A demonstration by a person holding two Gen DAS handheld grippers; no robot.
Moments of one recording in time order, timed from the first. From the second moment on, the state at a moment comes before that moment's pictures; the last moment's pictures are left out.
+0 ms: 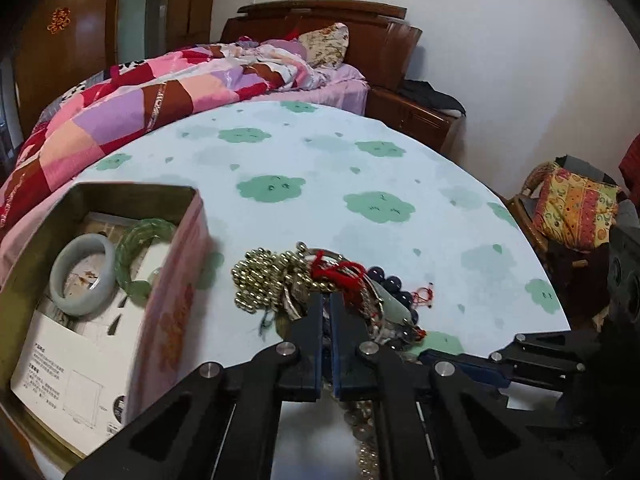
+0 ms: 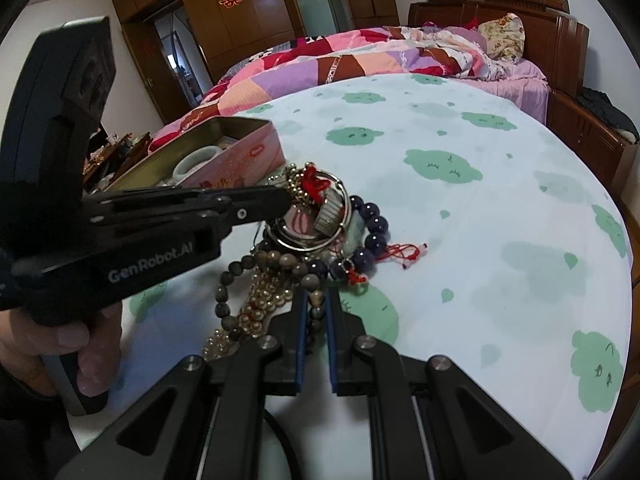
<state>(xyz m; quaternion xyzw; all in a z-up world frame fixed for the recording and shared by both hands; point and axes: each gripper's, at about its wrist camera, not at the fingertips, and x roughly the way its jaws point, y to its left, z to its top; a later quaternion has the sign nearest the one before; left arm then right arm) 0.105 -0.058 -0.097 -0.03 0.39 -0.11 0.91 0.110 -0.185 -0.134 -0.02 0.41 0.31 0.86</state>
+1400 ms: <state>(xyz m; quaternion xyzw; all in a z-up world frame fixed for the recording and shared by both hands) 0.123 -0.058 -0.086 -0.03 0.38 -0.11 0.92 0.108 -0.182 -0.137 -0.02 0.41 0.32 0.85</state>
